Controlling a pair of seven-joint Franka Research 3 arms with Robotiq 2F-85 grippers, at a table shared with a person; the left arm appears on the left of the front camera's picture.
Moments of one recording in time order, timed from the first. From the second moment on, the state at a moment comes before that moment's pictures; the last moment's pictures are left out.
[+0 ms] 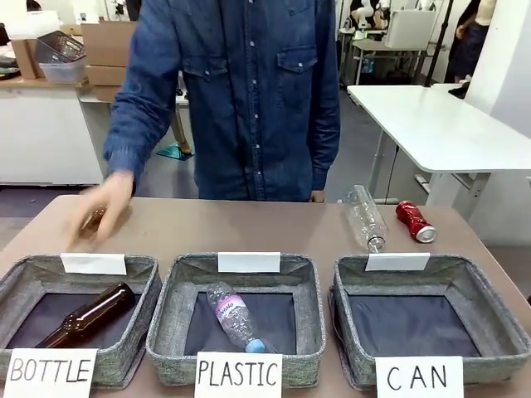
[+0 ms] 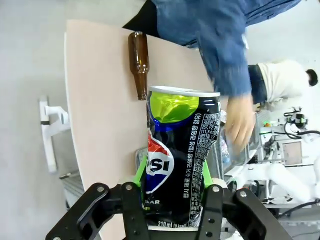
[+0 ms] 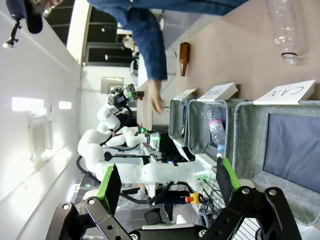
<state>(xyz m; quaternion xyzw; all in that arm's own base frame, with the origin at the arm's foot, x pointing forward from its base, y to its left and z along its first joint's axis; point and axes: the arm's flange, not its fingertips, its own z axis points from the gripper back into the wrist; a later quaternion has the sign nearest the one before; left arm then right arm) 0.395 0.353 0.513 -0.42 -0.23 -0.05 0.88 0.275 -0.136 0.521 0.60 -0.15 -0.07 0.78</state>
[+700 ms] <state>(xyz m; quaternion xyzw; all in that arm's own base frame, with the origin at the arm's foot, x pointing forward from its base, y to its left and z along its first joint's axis) 0.399 0.346 0.522 -0.40 -0.23 -0.05 0.89 0.275 -0.136 0.521 0.60 -0.15 -0.07 0.78</state>
